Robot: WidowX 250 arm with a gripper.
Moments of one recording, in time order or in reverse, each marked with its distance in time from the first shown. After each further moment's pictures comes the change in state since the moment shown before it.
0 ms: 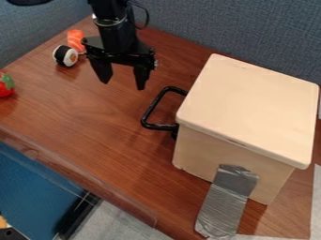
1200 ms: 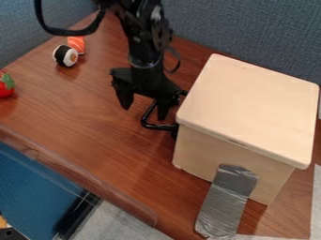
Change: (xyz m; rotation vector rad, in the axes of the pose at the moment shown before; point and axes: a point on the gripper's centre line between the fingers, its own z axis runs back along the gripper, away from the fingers) arm -0.021 -0.033 -0.043 0.091 -0.011 -0.073
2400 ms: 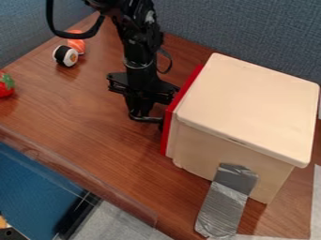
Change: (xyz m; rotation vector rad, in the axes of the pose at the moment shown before) arm 0.011 0.028 -0.020 0.012 0.062 0.078
